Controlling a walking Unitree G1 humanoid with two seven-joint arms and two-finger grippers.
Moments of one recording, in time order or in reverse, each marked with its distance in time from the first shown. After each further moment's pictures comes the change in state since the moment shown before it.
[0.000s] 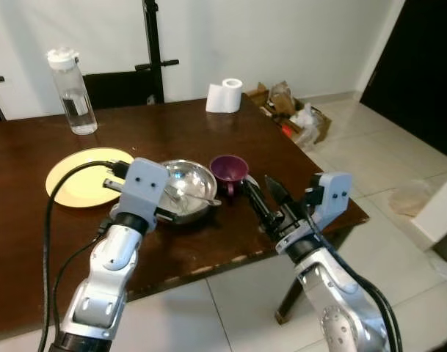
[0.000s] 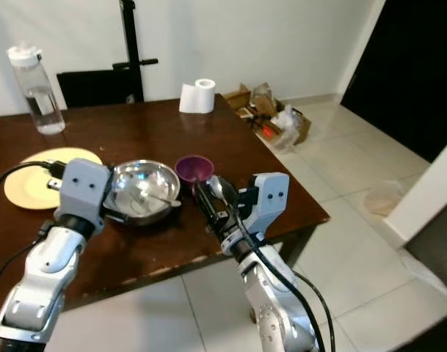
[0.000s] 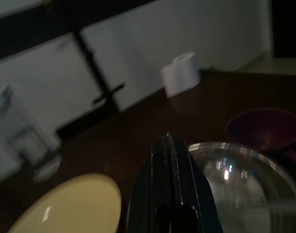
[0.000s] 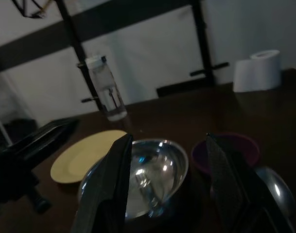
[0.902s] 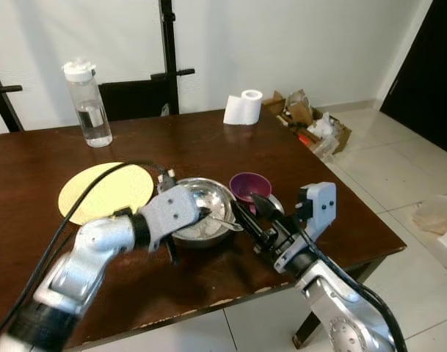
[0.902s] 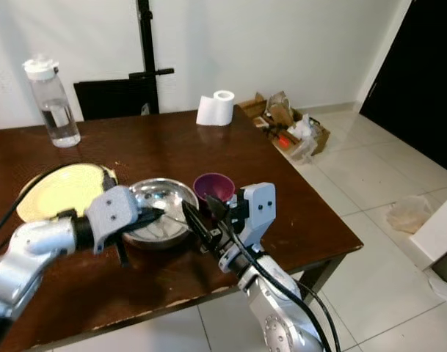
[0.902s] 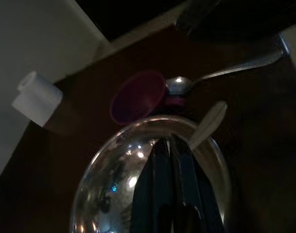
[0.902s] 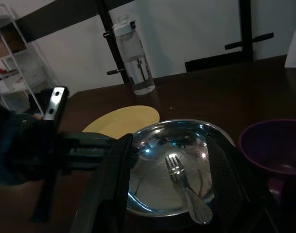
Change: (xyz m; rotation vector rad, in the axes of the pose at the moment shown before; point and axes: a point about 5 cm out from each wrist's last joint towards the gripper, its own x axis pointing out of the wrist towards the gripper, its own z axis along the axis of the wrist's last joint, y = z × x) left arm 0.013 -0.010 -0.003 0.250 -0.033 -0.846; right arm -0.010 0.006 -0.014 0.024 0.124 0.104
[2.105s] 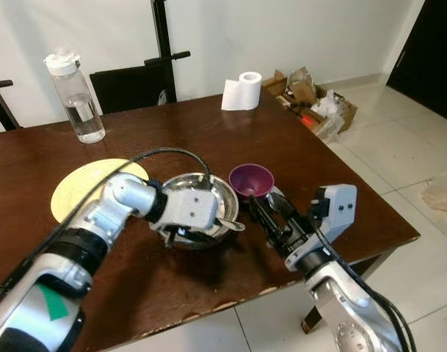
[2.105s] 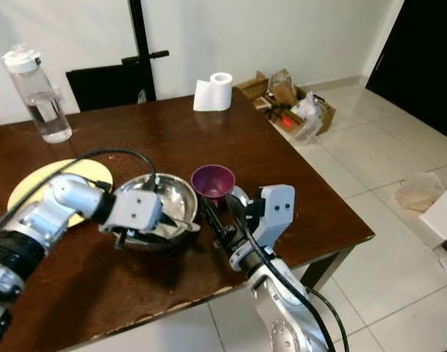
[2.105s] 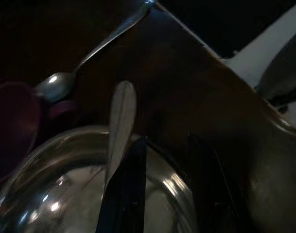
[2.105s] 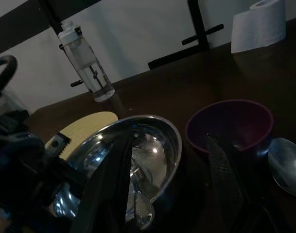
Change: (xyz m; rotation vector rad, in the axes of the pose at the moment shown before) left arm 0.038 0.006 0.001 0.199 0.011 -0.624; right arm -0.009 -0.010 0.005 0.016 -0.045 -0.158
